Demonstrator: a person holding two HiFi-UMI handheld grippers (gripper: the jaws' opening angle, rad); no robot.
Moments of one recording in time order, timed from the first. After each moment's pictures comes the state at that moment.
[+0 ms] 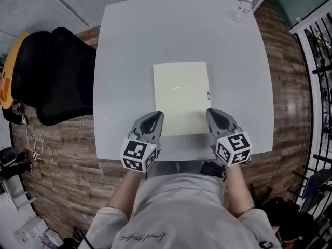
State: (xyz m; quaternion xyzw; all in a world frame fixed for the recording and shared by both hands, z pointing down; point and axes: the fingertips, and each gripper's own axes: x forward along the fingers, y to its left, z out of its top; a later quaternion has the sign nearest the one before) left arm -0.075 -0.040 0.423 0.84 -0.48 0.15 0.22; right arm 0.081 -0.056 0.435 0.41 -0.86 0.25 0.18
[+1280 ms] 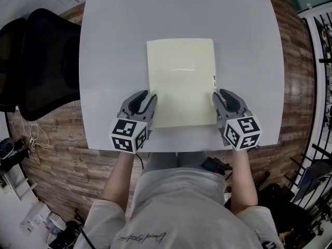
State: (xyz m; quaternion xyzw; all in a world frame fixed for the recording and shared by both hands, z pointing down) left arm -0.102 -0.052 0.500 0.80 -0.48 0.21 0.30; right arm 0.114 -0.074 0.501 0.42 -0.83 0.29 0.23
